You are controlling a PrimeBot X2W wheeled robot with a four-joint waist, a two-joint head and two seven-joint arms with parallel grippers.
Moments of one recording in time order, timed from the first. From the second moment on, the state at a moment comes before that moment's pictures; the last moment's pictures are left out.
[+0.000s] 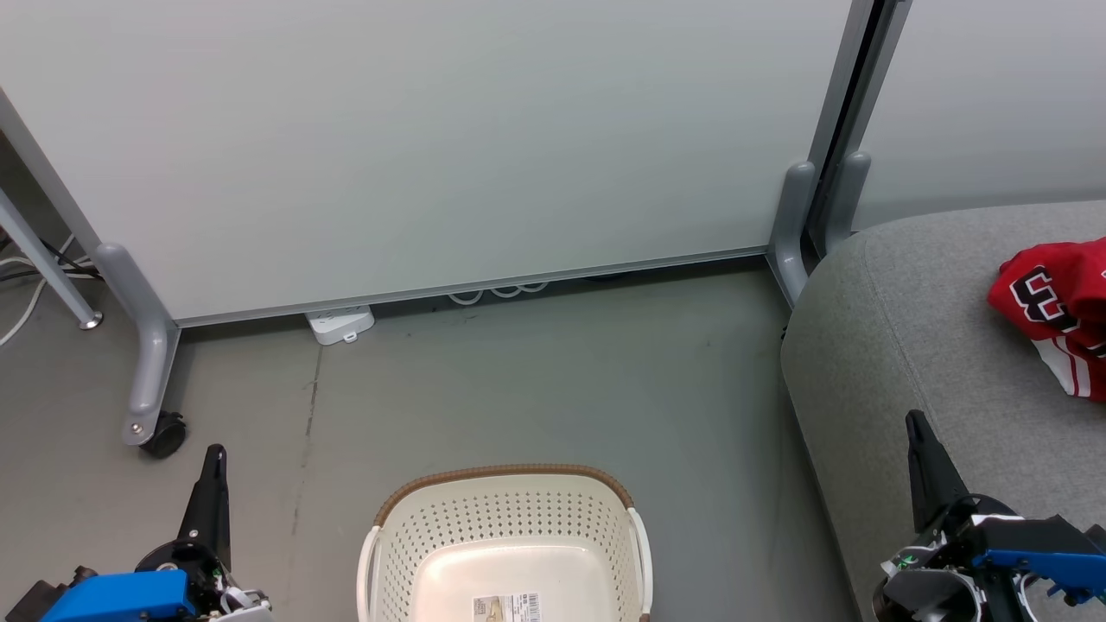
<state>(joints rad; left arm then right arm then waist) -0.10 0.05 0.11 0.25 -1.61 -0.13 0.11 -0.10 -0.05 -0.11 0.24 1.61 0.13 0.11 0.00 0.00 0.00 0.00</state>
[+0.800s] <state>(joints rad) -0.10 0.05 0.11 0.25 -1.61 -0.13 0.11 -0.10 -0.05 -0.11 0.24 1.61 0.13 0.11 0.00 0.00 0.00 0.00</state>
